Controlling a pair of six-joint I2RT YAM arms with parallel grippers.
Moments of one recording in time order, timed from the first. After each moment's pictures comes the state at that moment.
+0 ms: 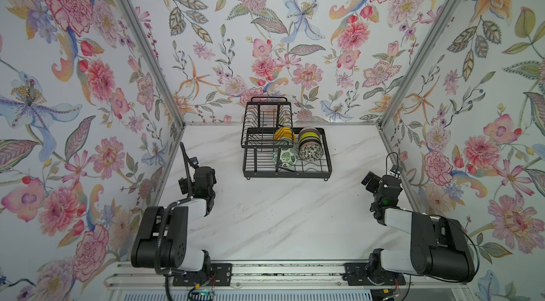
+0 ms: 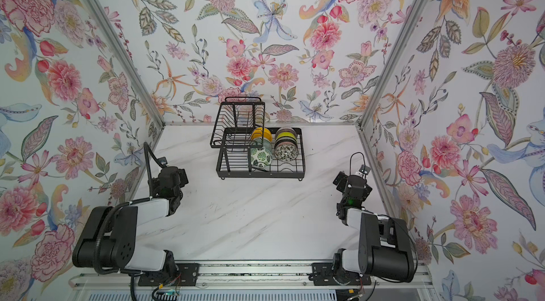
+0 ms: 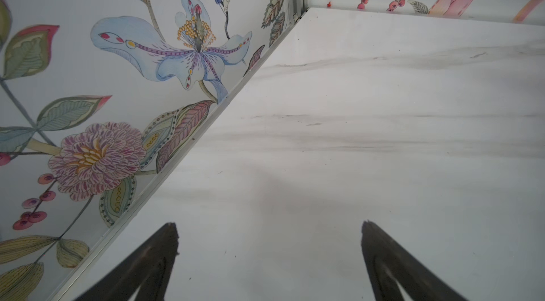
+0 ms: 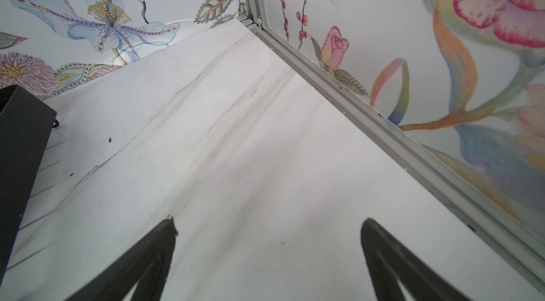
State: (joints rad) left arm -0.02 1.50 0.49 0.48 -0.58 -0.12; right arm -0.14 1.40 0.34 0.65 0.24 0.26
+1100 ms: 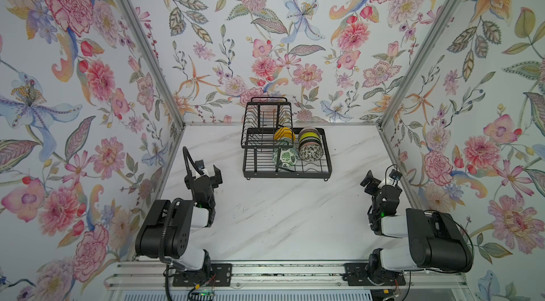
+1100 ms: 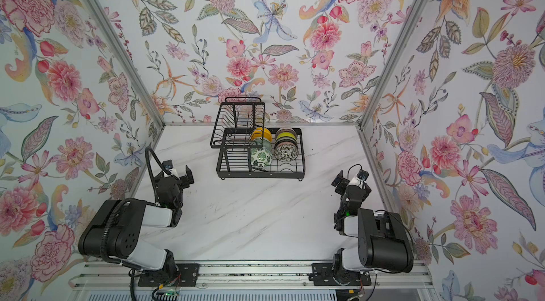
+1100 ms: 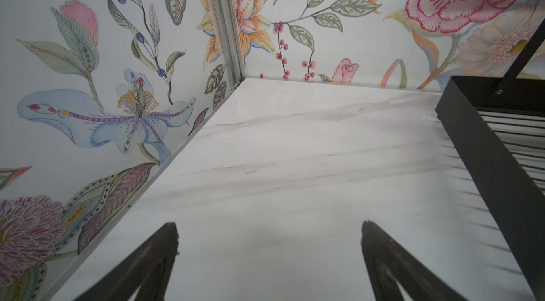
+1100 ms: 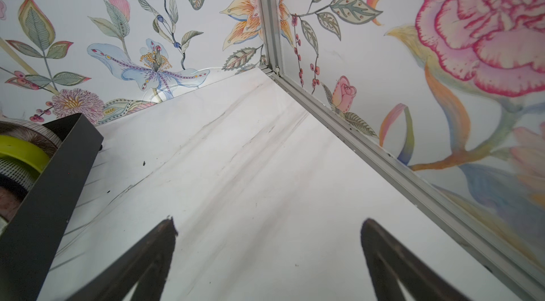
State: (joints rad) left arm -0.04 1.55 0.29 1.07 -0.36 0.01; right arm -0.10 1.46 0.18 1.09 0.23 0.20
